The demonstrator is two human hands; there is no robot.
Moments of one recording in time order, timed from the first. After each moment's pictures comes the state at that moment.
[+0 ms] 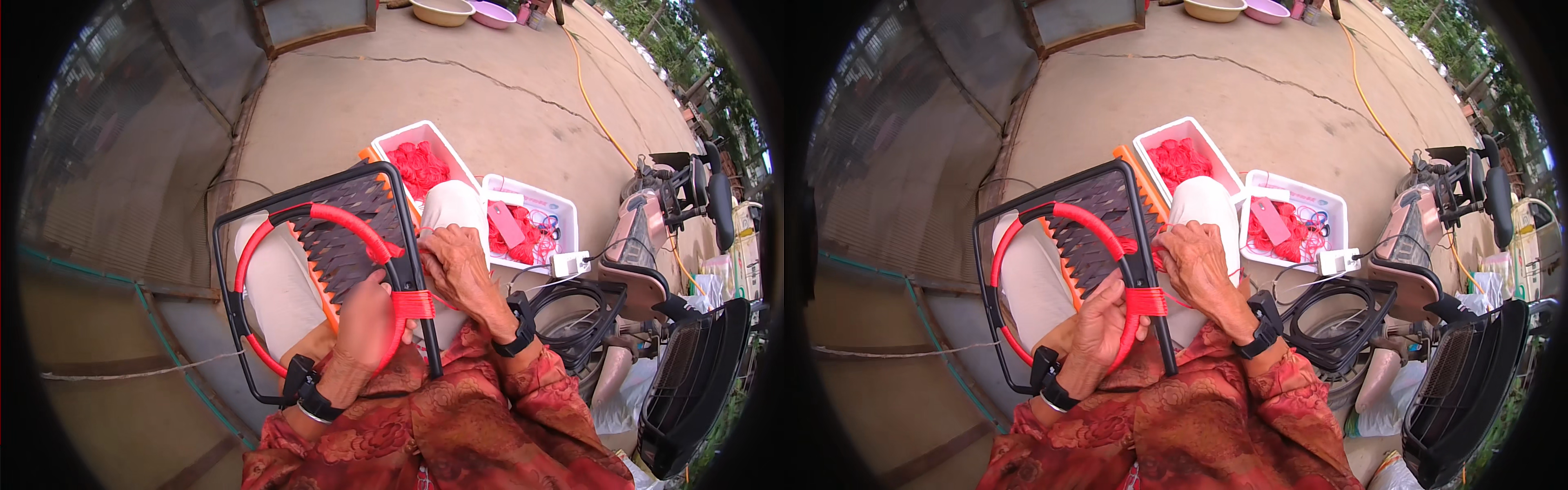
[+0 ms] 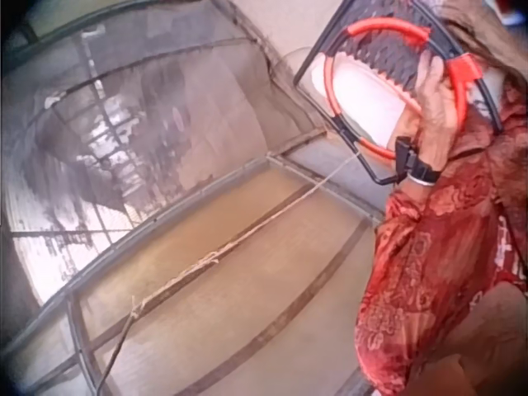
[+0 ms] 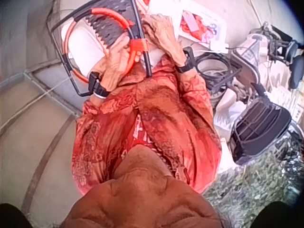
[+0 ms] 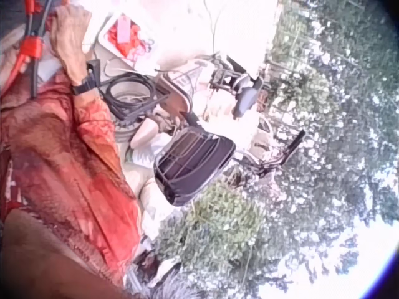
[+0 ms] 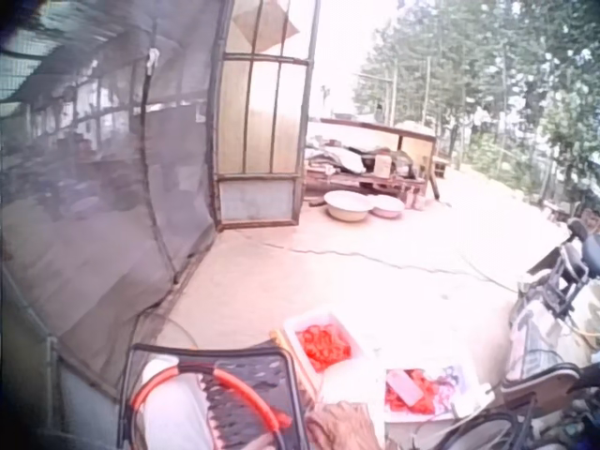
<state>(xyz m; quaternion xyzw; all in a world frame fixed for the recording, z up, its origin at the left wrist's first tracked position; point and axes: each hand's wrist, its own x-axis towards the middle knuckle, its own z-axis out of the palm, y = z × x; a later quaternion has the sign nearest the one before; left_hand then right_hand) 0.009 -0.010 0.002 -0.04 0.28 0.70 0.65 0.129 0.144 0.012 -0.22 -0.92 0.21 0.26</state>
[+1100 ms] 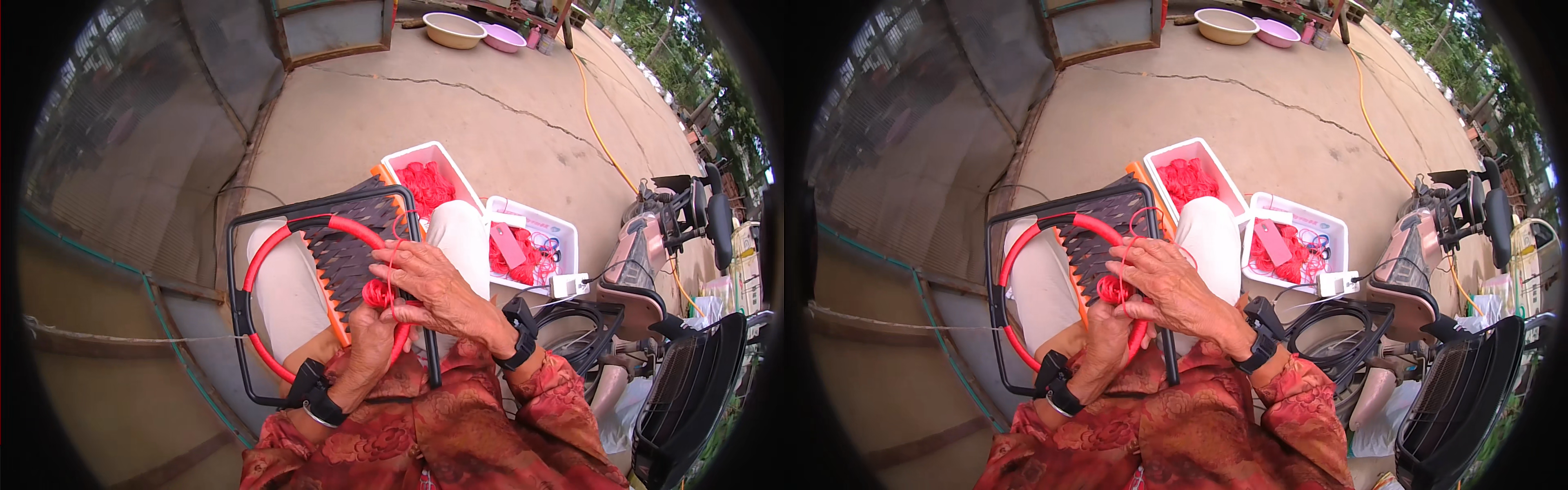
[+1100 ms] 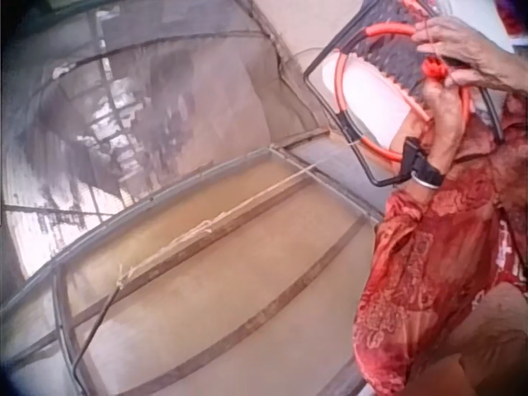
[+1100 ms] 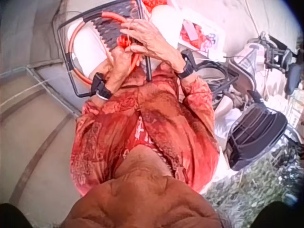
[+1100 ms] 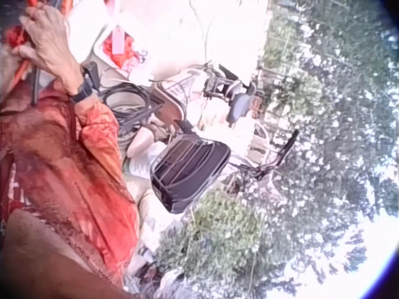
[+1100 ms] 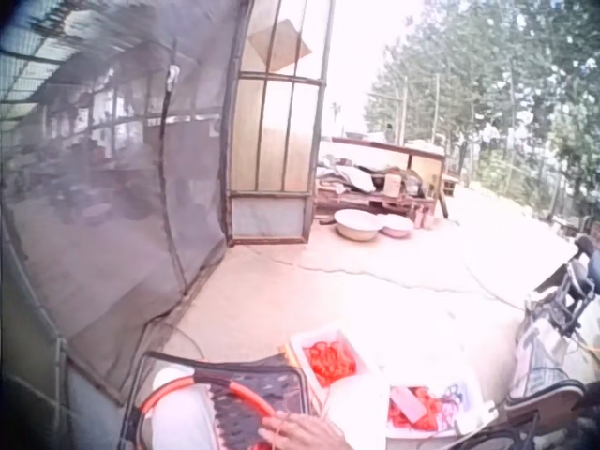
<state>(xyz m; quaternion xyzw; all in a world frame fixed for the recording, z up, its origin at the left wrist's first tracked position) 0.027 -0.009 -0.010 0.13 0.46 0.71 0.52 0.110 0.129 0.053 -0.02 -0.94 0.28 0.20</state>
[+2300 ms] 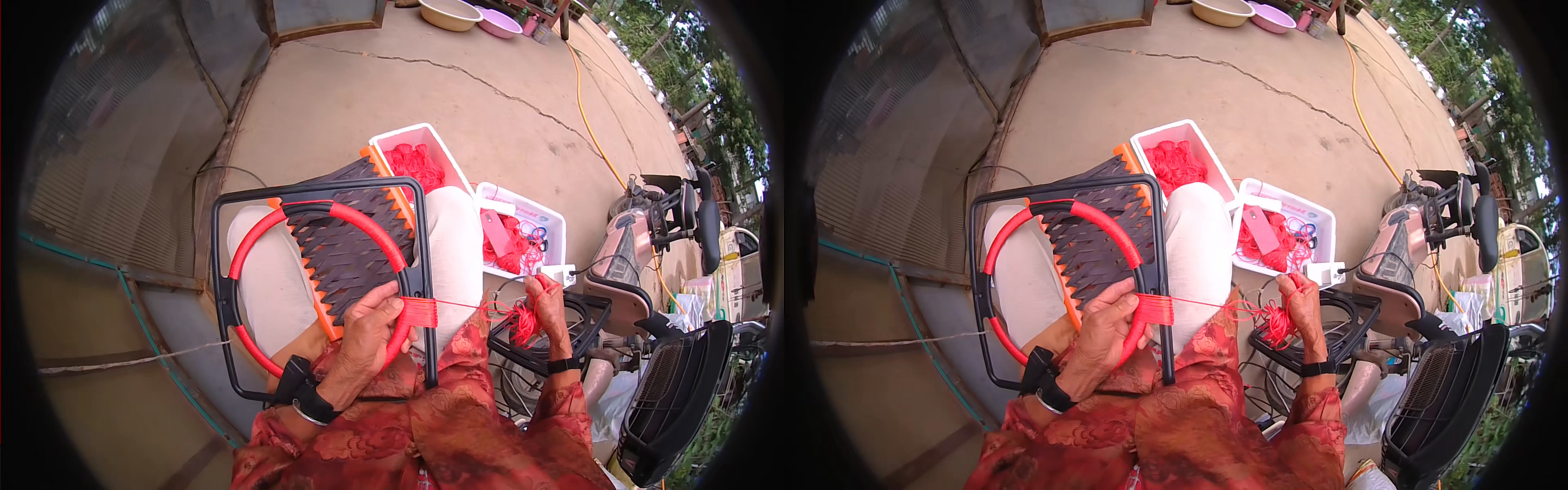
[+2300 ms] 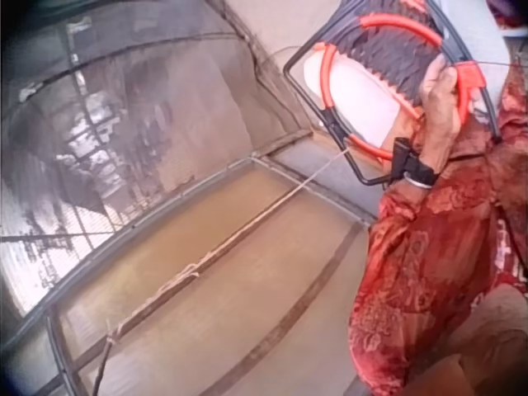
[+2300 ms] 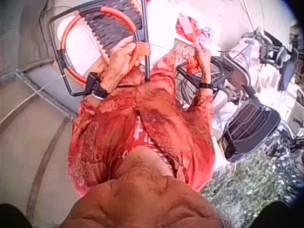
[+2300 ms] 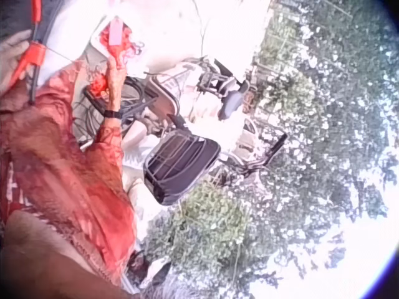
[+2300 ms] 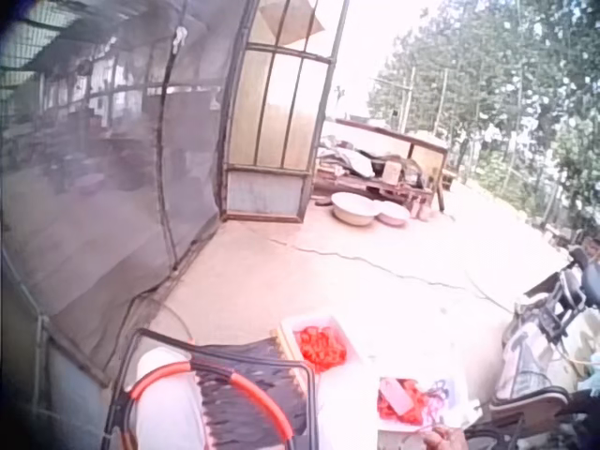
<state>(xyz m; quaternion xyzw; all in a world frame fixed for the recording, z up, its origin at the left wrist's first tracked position) 0.021 -0.008 -0.006 -0.02 0.33 0.70 0.63 0.303 0.191 -0.032 -0.54 -0.55 0.60 0.23</state>
